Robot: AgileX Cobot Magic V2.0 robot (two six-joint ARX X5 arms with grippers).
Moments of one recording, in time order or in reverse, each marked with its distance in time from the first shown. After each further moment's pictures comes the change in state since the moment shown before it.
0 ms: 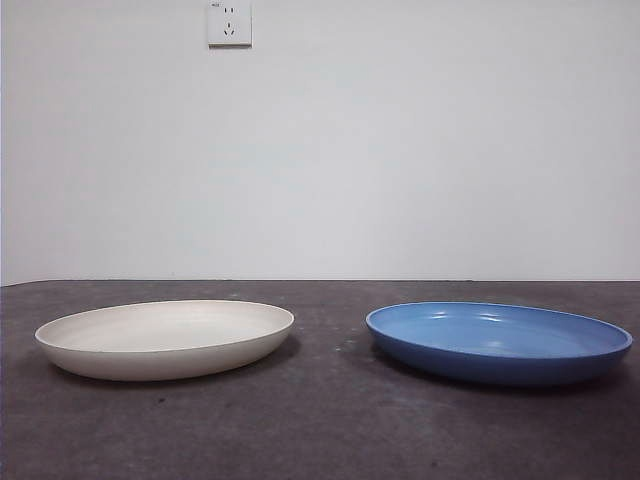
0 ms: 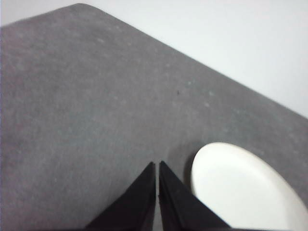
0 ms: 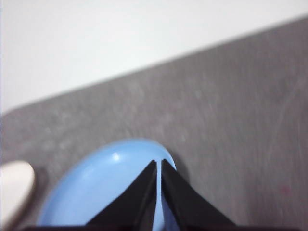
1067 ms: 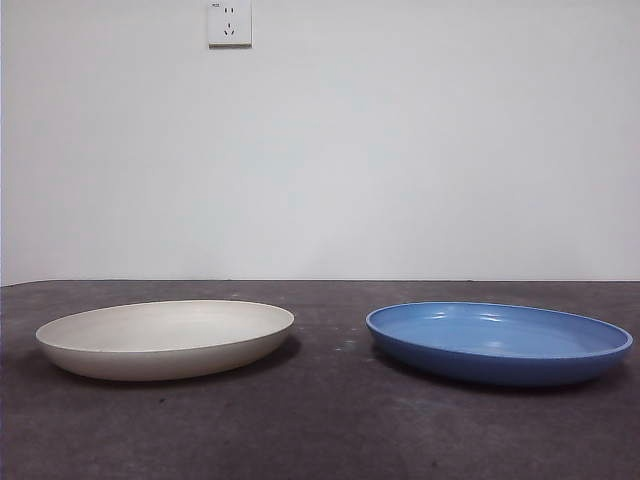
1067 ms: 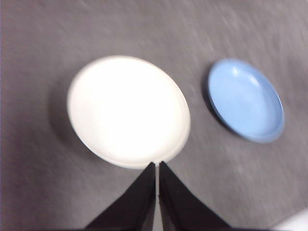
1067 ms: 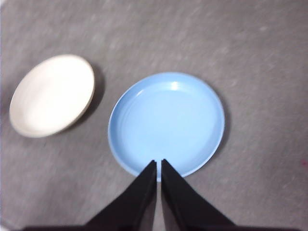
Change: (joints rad) left arm -0.156 0.723 0.791 -0.593 0.383 0.347; right arm 0.065 0.764 0.933 -0.793 -0.191 -0.361
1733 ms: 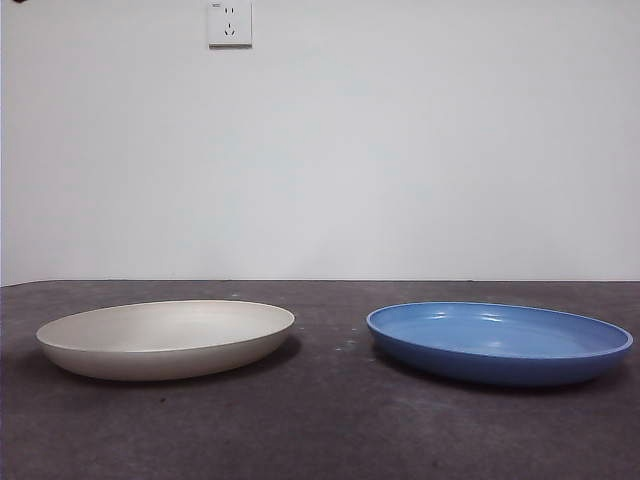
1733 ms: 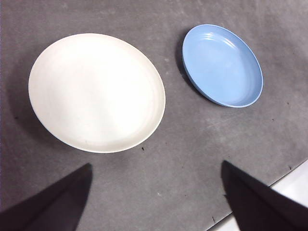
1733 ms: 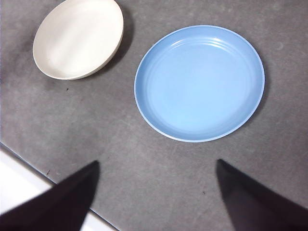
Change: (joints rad) left arm -0.109 0.051 0.039 -0.046 0.002 0.041; right arm 0.112 0.027 0.023 -0.140 0.002 -0.068
